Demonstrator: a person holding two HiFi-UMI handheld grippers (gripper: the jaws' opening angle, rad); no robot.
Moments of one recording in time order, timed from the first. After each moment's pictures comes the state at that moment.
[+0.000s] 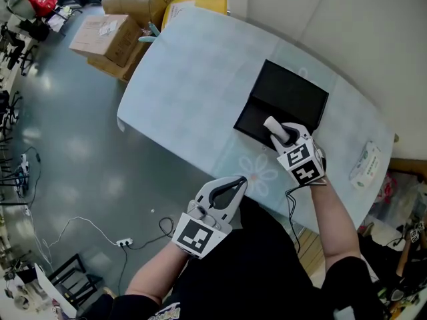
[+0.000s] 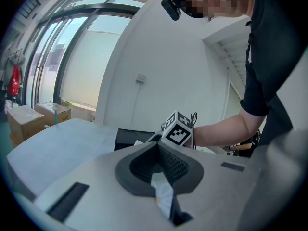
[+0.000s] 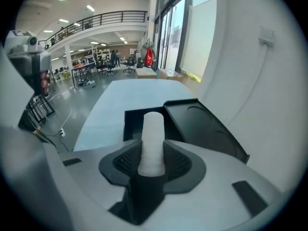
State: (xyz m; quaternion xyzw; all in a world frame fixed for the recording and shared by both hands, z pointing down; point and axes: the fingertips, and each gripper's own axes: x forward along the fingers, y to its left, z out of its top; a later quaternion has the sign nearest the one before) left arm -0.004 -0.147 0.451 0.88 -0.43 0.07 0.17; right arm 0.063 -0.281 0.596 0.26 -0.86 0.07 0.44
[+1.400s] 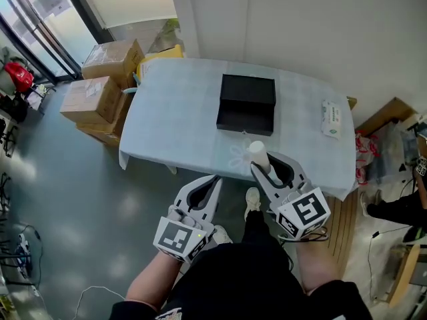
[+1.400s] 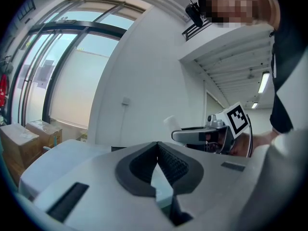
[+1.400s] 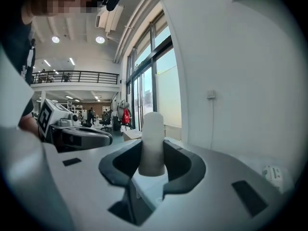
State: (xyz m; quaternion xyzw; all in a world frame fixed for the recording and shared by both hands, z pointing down) left arm -0.076 0.001 0.346 0.93 -0.37 0.03 0.09; right arm 0.015 -0.023 0.345 0.46 -0.88 0.06 0.08
